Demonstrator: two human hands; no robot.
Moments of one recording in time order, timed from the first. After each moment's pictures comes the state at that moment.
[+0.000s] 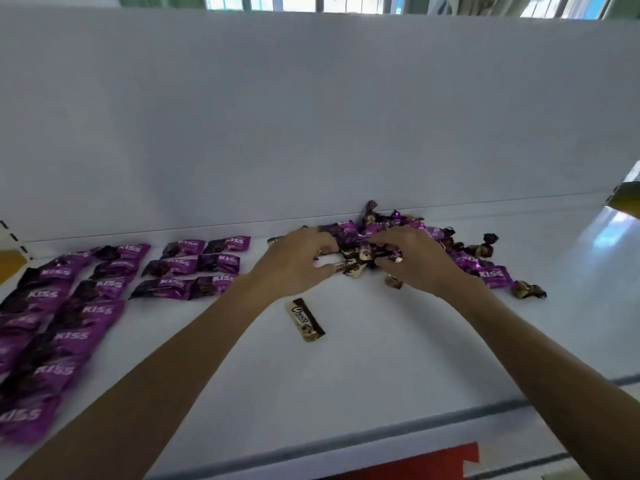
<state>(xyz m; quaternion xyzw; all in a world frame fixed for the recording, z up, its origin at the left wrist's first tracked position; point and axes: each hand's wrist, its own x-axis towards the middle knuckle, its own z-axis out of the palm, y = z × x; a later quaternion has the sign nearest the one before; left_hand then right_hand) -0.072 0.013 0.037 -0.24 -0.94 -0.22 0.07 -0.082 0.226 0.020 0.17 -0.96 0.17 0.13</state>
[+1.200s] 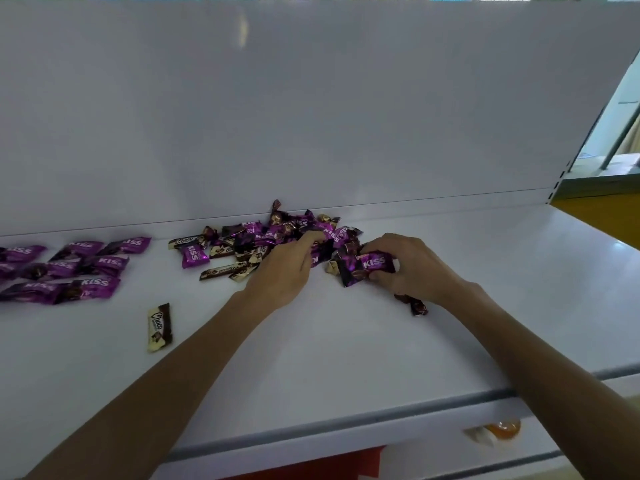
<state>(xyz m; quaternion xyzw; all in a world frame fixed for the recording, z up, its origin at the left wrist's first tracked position) -0.094 0.189 -0.004 -0.20 -0.94 -0.27 0.12 -0.085 0.411 0.004 0.24 -0.94 0.24 0.10</state>
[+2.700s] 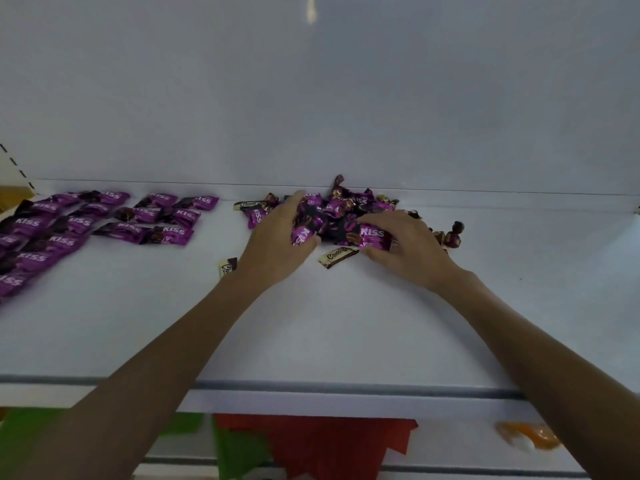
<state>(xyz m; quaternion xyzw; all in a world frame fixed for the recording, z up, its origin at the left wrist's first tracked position) -0.050 0.115 0.004 -0.07 -0.92 -0.32 0.19 -0.083 0.327 0.004 0.31 -0.91 0.24 0.15</state>
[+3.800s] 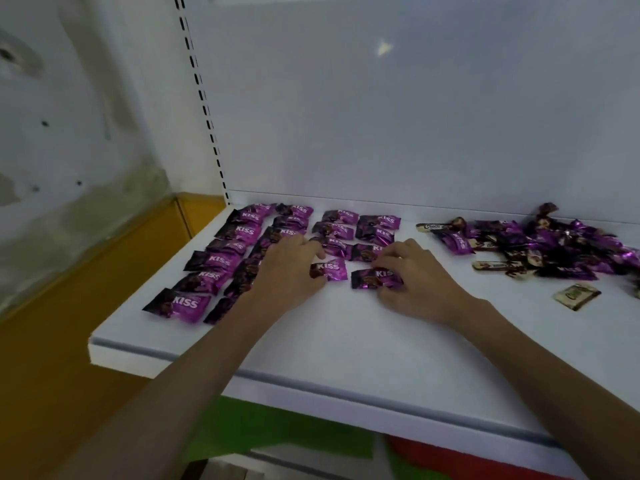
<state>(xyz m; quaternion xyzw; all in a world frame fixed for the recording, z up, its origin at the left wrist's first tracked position) 0.020 -0.163 0.007 0.03 -0.98 -0.13 0.14 -0.046 0.037 -0.004 0.37 -0.91 0.15 0.07</state>
